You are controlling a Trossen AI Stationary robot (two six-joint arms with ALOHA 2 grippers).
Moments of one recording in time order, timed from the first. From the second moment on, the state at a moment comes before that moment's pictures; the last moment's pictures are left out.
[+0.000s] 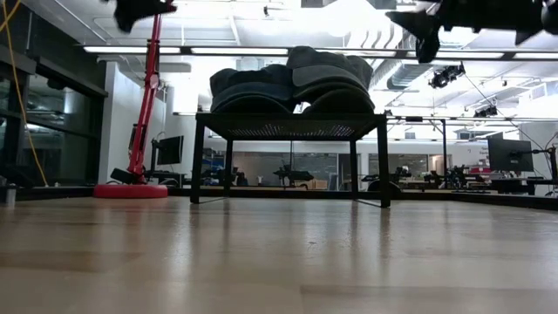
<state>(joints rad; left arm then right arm) 0.01 0.54 0.69 -0.20 -0.25 -0.23 -0.39 0.63 0.44 0.39 -0.26 0.46</state>
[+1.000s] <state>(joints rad) 0.01 0.15 0.13 -0.05 -0.30 -0.45 -0.10 0.62 0.16 0.69 0.07 0.55</state>
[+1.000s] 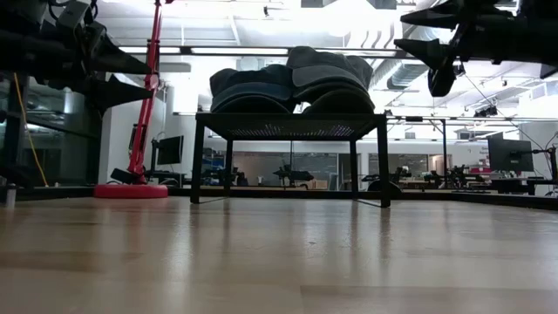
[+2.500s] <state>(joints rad) 0.01 0.15 0.13 -0.08 -0.31 -0.29 -0.23 0.14 0.01 0.10 -0.06 0.42</state>
